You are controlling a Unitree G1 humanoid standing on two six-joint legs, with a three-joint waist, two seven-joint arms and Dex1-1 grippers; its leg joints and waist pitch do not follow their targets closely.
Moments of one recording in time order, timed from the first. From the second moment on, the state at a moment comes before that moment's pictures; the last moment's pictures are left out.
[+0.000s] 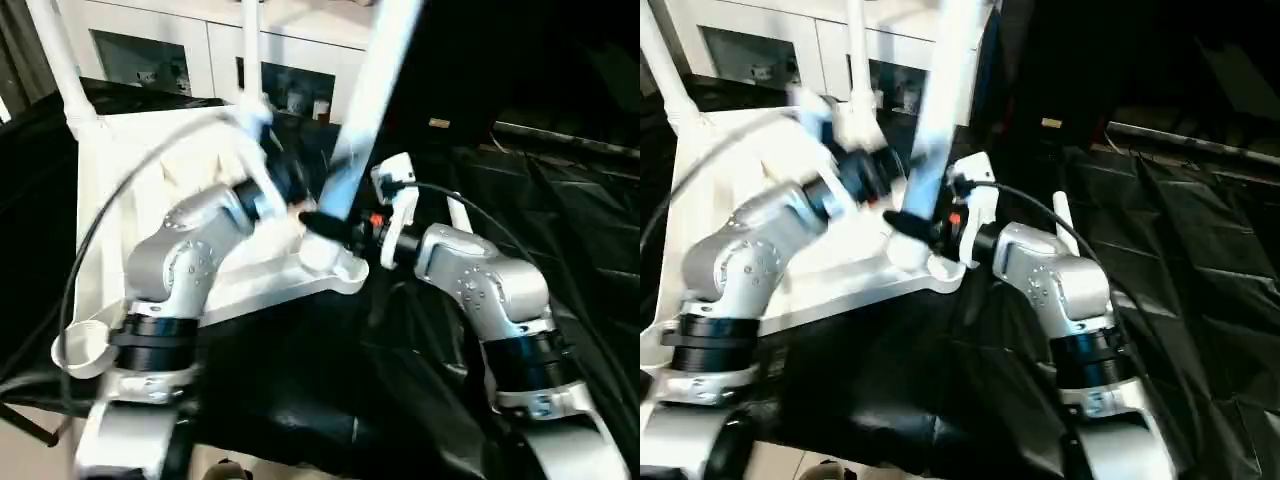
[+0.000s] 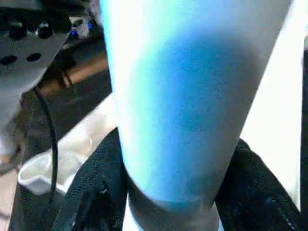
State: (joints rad) left arm -0.69 0.07 0.16 0.11 -0.62 0.43 -0.63; right arm -0.62 -0.10 0.02 0.16 0.46 0.67 0.62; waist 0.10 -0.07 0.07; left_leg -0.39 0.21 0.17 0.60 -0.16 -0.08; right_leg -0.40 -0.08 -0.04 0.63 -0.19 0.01
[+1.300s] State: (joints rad) left arm -0.56 0.43 -0.32 0.36 -0.10 0.41 -0.86; right arm -0.52 -0.17 0.05 0.28 0.23 0.38 0.50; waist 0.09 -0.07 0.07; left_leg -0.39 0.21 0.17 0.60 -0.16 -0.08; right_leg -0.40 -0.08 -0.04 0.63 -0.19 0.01
